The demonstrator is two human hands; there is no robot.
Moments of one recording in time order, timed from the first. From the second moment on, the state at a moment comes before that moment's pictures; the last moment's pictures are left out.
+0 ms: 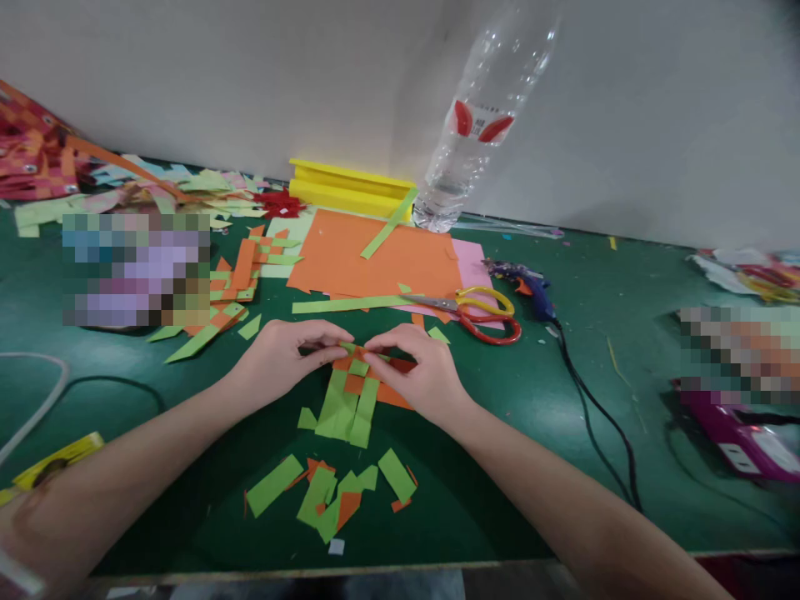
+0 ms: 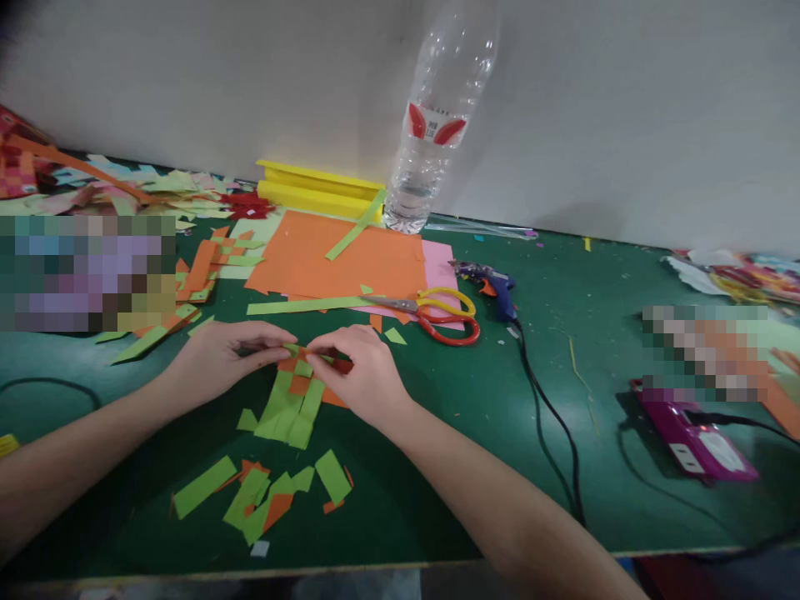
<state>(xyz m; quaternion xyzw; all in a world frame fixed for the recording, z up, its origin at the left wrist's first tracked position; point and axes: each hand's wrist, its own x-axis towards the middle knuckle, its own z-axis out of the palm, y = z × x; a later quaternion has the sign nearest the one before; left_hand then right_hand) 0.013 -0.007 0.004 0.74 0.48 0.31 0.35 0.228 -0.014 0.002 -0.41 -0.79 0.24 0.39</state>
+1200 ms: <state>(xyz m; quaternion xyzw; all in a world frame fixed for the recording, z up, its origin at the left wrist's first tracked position) 0.012 -0.008 0.009 0.74 0.51 0.30 0.32 0.228 -0.014 0.001 -0.43 -0.76 0.29 0.40</state>
